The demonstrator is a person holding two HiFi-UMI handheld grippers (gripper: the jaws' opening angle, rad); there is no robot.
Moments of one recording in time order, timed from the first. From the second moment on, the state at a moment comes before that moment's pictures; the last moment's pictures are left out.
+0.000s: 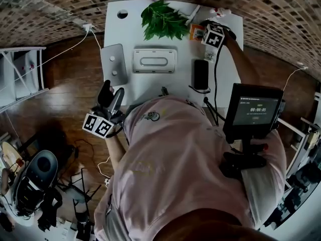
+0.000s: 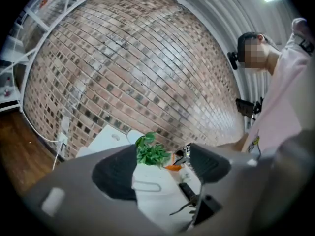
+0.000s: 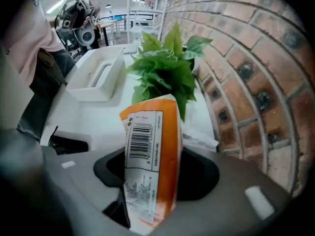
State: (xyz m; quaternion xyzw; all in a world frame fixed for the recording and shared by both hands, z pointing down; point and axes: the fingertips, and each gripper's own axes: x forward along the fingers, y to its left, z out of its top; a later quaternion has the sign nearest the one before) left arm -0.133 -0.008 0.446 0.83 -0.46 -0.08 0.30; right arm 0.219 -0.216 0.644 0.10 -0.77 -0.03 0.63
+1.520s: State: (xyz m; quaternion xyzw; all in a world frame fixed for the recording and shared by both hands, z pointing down) left arm -0.121 -0.016 0.423 0.91 -0.32 -0.10 0.23; right arm 0.046 -0.083 0.538 0.11 -0.88 0.07 0.45
